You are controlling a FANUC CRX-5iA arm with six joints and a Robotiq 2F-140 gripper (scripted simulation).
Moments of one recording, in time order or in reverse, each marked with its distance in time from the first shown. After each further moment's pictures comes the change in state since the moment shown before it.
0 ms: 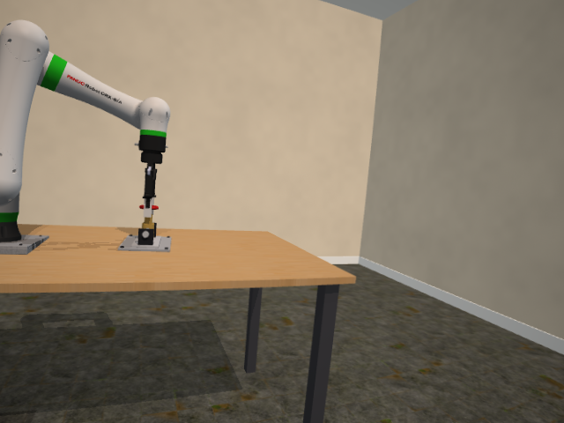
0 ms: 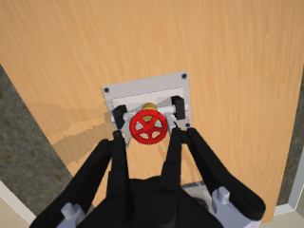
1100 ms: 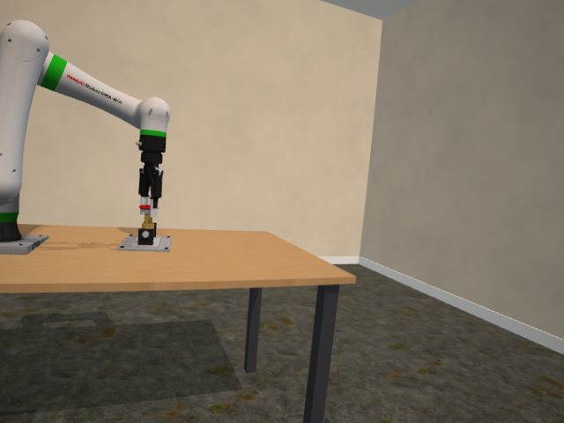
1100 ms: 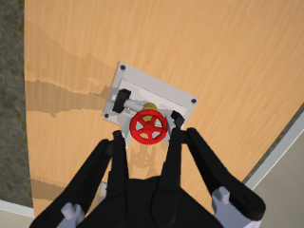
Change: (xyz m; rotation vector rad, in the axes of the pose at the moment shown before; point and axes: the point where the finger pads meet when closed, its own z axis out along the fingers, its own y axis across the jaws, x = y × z) arm 0.000 0.000 0.000 0.000 0.000 -0.595
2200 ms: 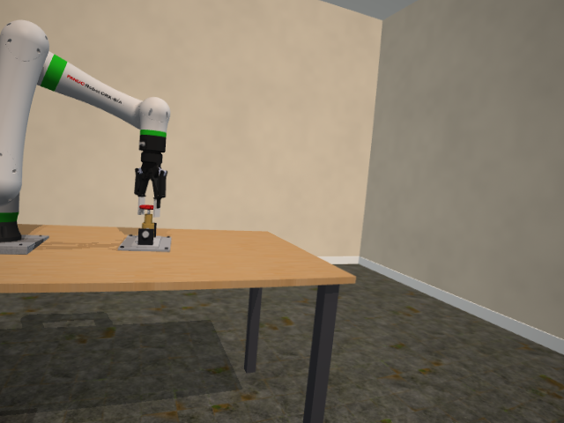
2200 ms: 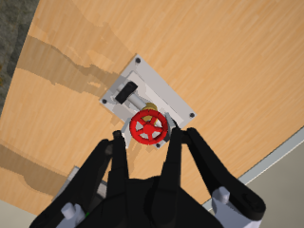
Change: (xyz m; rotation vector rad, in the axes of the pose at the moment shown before) arm 0.000 0.000 0.000 0.000 0.000 -0.335
